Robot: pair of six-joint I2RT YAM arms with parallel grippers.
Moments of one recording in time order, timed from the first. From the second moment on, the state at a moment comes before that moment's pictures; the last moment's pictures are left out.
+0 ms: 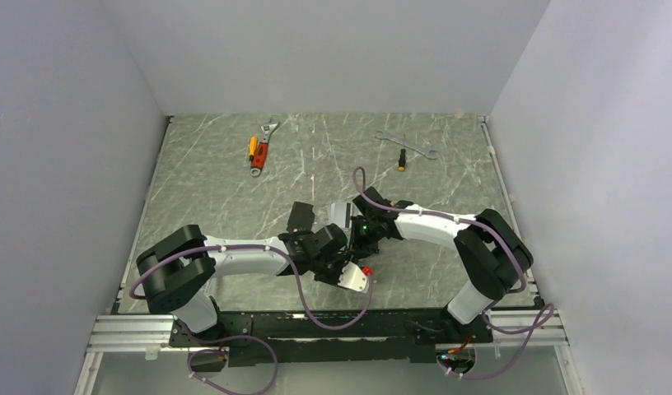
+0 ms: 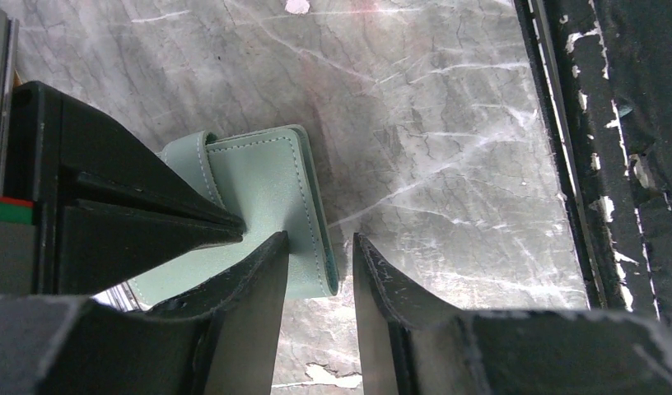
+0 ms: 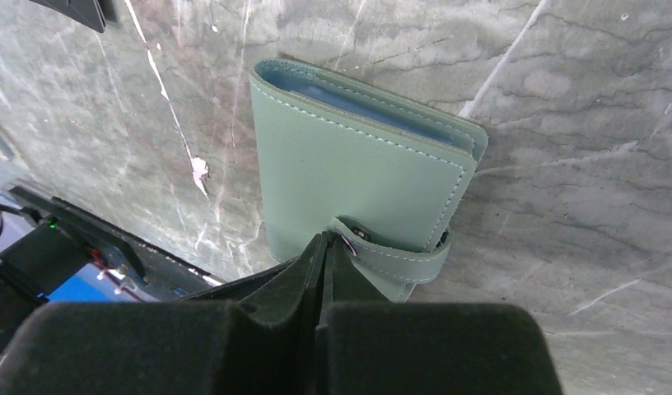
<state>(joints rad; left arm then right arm) -1.10 1.58 0.81 -0.17 0.26 0.82 0.71 1.62 0.87 -0.41 -0.26 0.81</state>
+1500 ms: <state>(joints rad) -0.50 1.41 1.12 -0.64 0.77 0.72 0.59 1.67 0.55 0.16 -0.56 1.07</state>
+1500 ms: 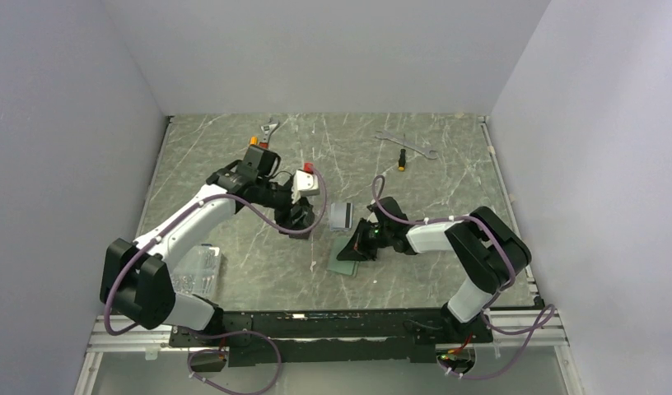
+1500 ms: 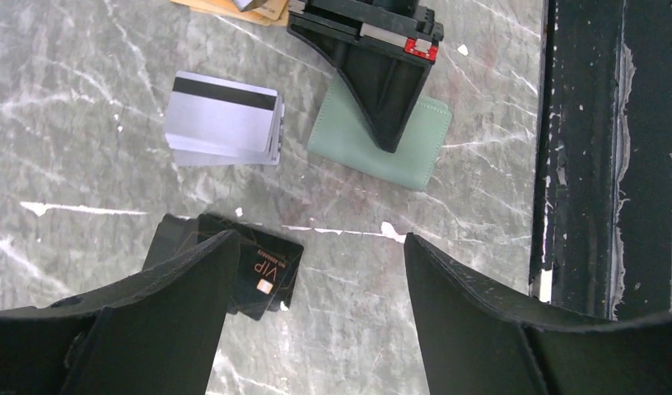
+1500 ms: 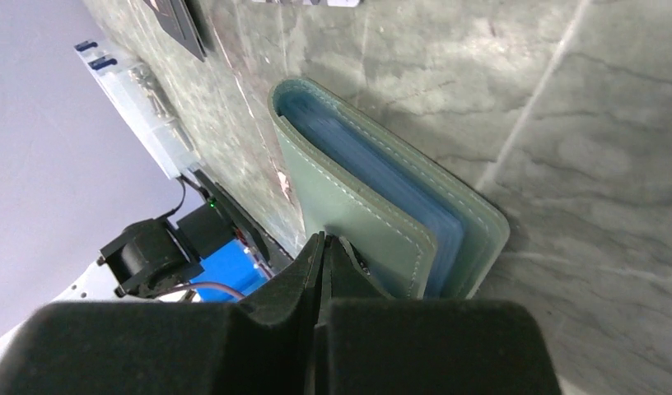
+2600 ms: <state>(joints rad) 0.00 1.29 1.01 -0.67 0.82 0.55 0.81 1.53 0.88 -0.31 0.05 0.85</state>
